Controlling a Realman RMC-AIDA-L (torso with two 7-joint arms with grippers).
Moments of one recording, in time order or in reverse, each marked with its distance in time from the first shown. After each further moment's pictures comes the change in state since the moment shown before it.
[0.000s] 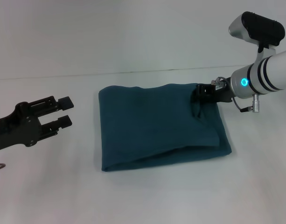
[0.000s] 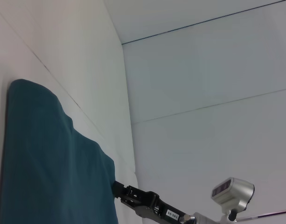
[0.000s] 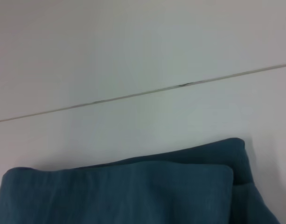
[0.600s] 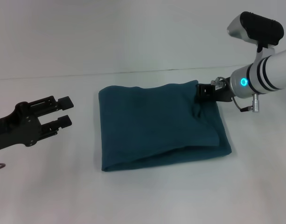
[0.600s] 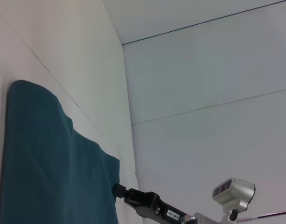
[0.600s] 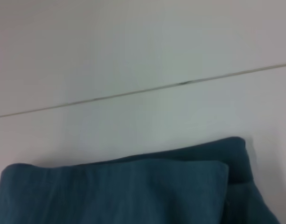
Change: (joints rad) left arm 0.000 0.000 0.000 0.000 -0.001 -0.002 0.001; right arm 0.001 0.000 -0.018 -0.004 0.000 0.001 0.004
